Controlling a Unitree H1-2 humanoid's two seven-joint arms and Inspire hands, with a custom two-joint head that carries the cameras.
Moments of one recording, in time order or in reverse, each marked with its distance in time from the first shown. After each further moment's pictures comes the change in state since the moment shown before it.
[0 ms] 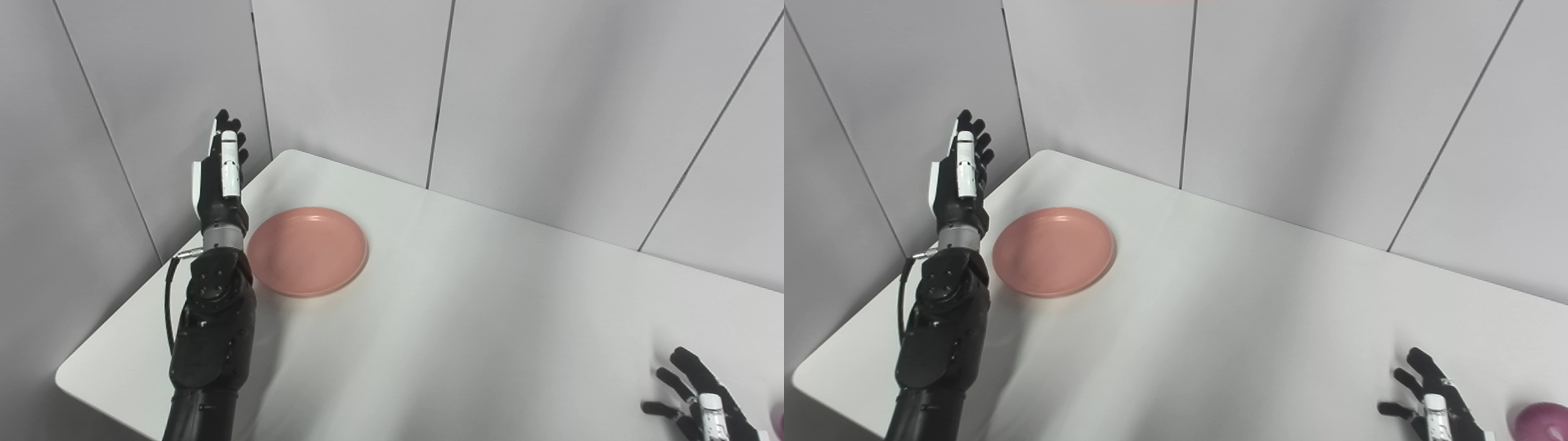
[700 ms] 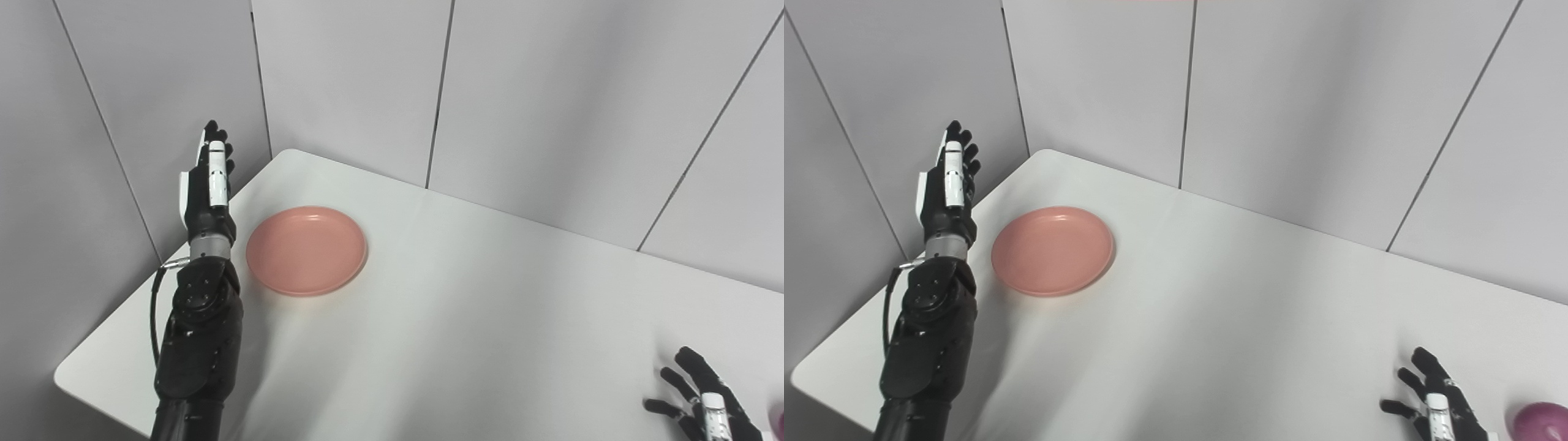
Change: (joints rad) left arm 0.053 0.016 0.009 -0.007 -0.020 0.008 0.003; right arm 0.001 -0.001 -0.007 -0.022 0.013 0.034 0.000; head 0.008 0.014
